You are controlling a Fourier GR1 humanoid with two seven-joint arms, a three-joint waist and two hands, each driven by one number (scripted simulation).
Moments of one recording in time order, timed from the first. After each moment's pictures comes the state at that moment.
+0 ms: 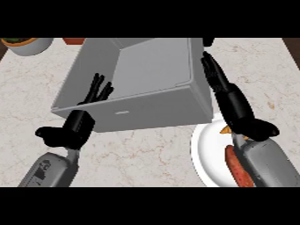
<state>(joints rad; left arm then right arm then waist) -0.24 0.25 -0.33 -1.43 0.31 0.10 -0.18 -0.38 -0.26 0.31 -1.47 -0.18 -0.12 -0.22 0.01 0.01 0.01</state>
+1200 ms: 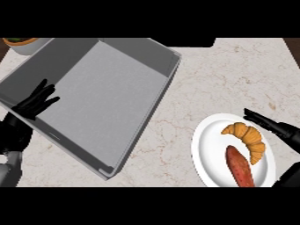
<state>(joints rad) -0.13 0.51 -0.16 -1.40 0.34 0.24 -0.07 -0.15 -0.76 0.34 -1.26 -0.11 0.44 -0.71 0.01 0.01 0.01</state>
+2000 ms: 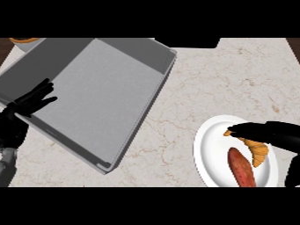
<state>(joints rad) -0.15 0.56 -0.18 -1.41 0.33 0.27 0.01 -0.34 -0.89 0.62 -1.23 0.33 0.39 -0.74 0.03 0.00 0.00</state>
